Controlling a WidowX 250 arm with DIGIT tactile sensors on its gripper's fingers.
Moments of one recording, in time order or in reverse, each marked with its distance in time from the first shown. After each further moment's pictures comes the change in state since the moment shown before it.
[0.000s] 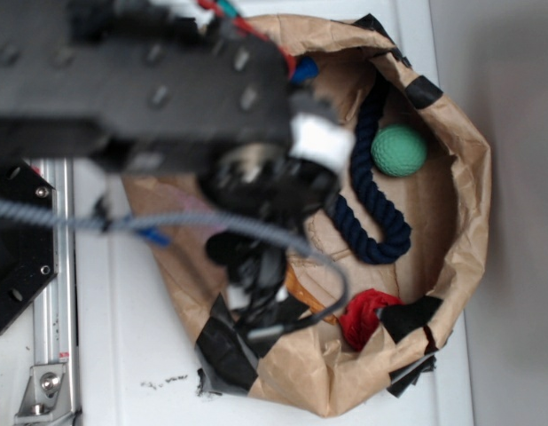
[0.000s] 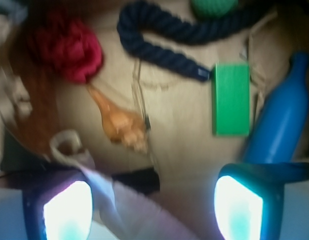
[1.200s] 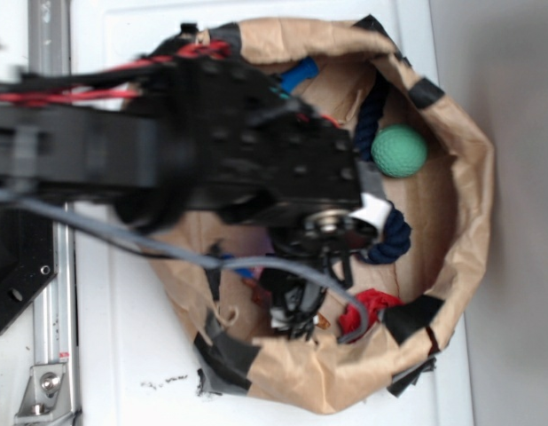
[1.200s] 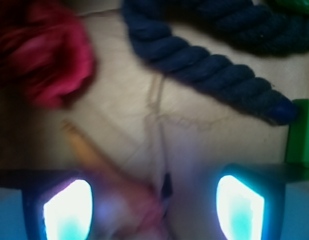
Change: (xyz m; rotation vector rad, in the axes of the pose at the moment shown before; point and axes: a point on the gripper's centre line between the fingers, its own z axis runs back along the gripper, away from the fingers) arm 0.015 -0.025 -0.066 -0.028 -0.004 -0.136
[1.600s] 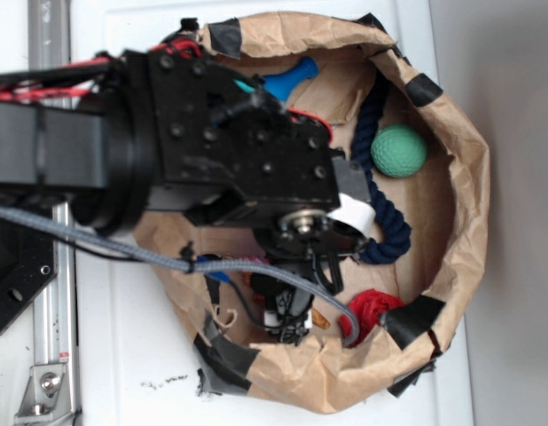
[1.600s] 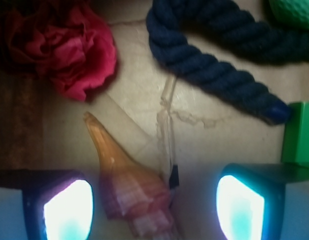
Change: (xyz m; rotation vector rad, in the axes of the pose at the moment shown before) arm 0.001 -0.001 -0.004 -0.009 -0.023 -0.025
